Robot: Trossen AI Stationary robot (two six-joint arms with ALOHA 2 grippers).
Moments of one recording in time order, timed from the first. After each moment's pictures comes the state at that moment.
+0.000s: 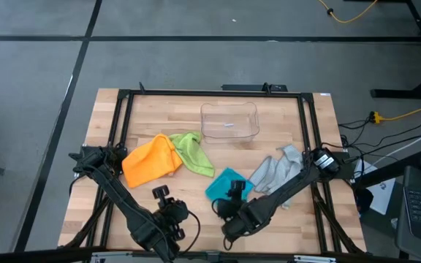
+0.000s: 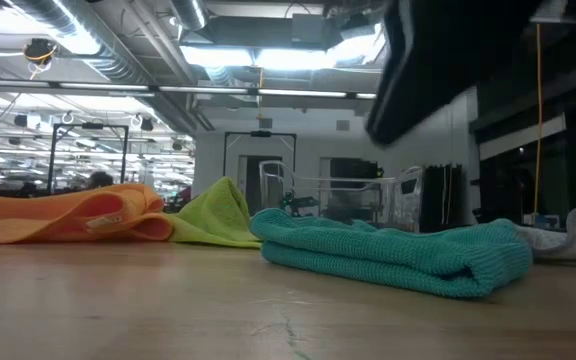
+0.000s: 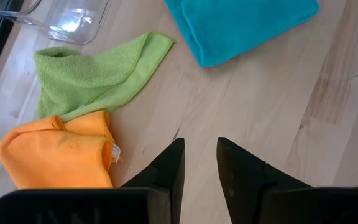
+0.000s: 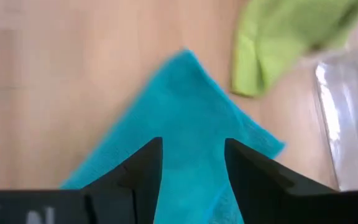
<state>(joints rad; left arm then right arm) -0.79 2.02 1.85 -1.45 -0.65 -1.17 0.61 2.10 1.65 -0.96 0.61 0.61</state>
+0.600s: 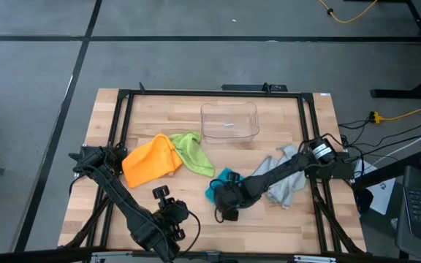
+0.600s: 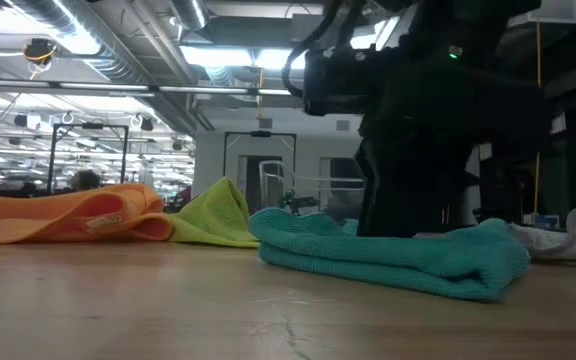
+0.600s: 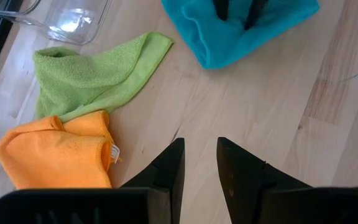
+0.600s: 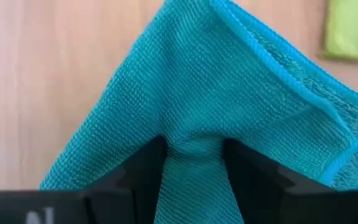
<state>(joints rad) -0.79 2.02 1.85 -1.45 -0.65 -1.17 0.44 2.08 1.33 -0.52 0.18 0.46</state>
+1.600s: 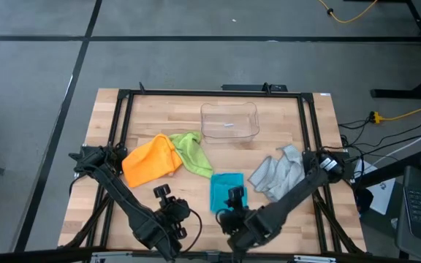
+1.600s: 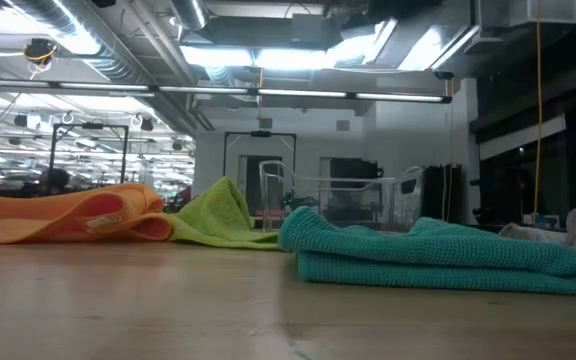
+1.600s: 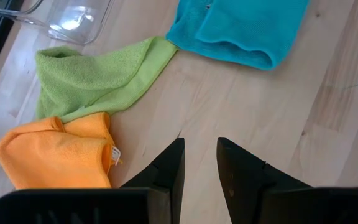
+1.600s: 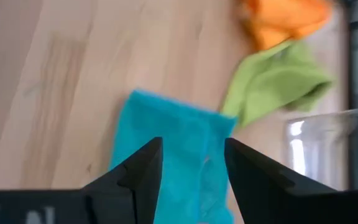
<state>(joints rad) -0.77 2.02 1.85 -1.45 -0.65 -1.17 0.69 2.10 1.86 -1.09 0.68 0.35</state>
